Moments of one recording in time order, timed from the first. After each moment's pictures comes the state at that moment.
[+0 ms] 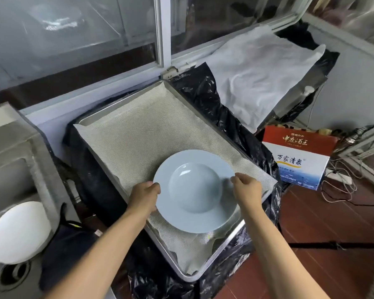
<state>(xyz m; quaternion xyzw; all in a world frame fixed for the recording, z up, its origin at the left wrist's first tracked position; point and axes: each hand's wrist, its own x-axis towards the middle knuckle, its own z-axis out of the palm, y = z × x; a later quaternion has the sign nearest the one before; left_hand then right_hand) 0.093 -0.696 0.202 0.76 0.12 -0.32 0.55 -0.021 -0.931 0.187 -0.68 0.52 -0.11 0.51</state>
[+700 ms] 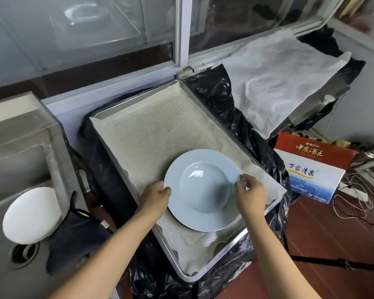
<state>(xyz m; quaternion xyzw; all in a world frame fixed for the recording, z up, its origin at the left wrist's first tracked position) 0.078 -0.701 0.196 0.82 0.02 -0.30 0.49 -0.019 -0.927 0.177 -0.78 0.45 -0.10 0.42</state>
